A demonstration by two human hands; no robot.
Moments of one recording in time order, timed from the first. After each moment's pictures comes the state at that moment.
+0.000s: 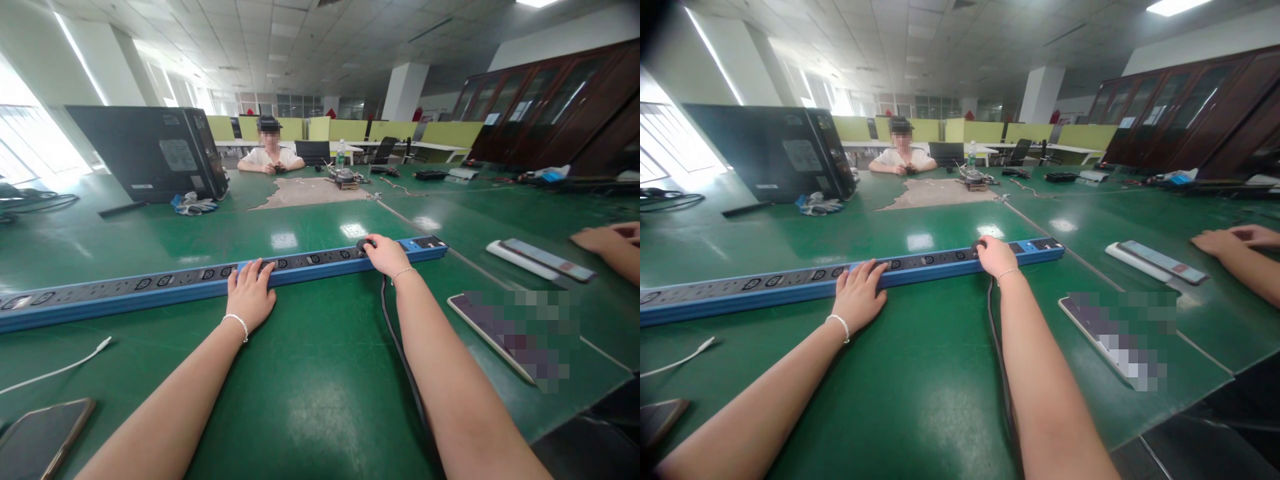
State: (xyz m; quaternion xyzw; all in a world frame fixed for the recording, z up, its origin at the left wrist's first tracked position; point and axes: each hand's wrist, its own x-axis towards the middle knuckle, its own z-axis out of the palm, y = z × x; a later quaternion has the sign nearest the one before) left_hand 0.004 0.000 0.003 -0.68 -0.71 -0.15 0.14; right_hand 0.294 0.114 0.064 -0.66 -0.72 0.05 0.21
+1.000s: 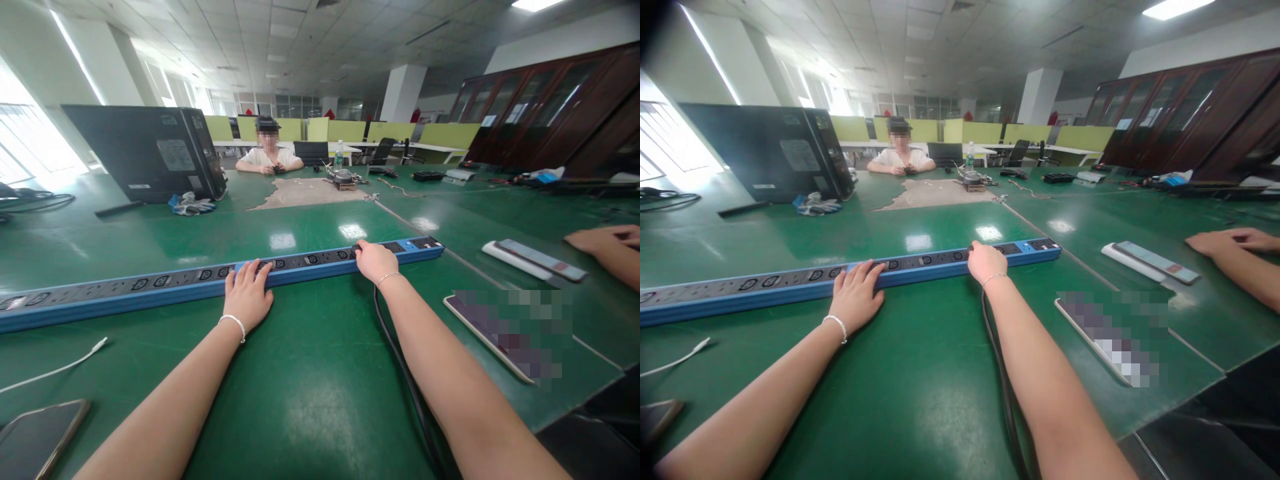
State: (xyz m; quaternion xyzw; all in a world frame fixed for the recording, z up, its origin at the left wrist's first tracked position) left_hand 0.005 -0.001 0.004 -0.68 -0.71 -0.14 0.14; right_hand 0.272 0.096 0.066 -0.69 -0.72 -0.03 0.07
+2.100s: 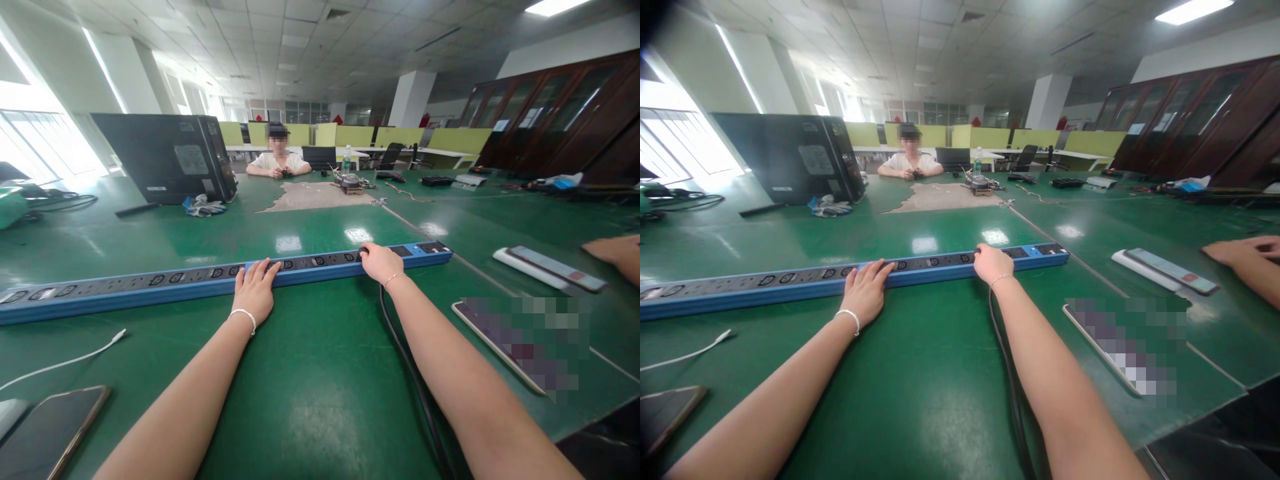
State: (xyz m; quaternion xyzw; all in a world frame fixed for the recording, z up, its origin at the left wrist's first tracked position) left_hand -0.005 0.008 -0.005 -0.68 -0.70 -0.16 0.13; right_hand 0.273 0.104 0.062 -0.69 -0.72 0.00 0.11
